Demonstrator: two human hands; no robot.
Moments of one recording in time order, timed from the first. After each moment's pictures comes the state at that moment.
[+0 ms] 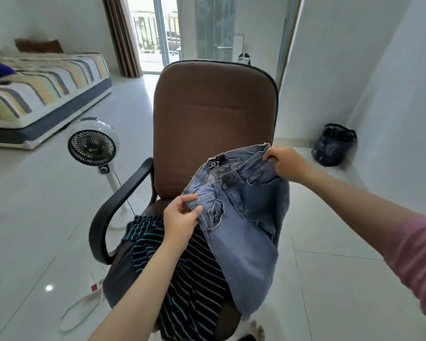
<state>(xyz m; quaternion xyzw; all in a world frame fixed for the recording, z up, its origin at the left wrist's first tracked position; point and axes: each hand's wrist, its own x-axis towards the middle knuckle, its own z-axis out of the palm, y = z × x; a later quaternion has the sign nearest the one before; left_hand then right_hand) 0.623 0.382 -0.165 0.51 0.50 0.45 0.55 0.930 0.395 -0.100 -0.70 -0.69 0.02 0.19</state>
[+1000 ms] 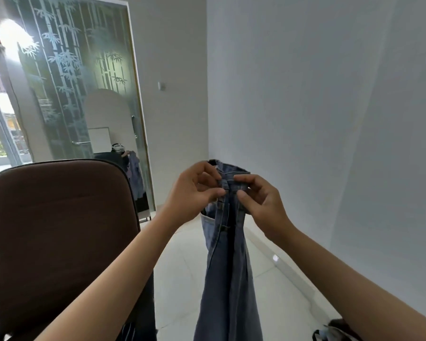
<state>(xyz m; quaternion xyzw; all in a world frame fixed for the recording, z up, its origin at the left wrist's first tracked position) 0.835 0.176 0.081 0.80 0.00 0.32 0.51 0.929 0.027 0.046 -0.58 -0.43 0.03 0.69</state>
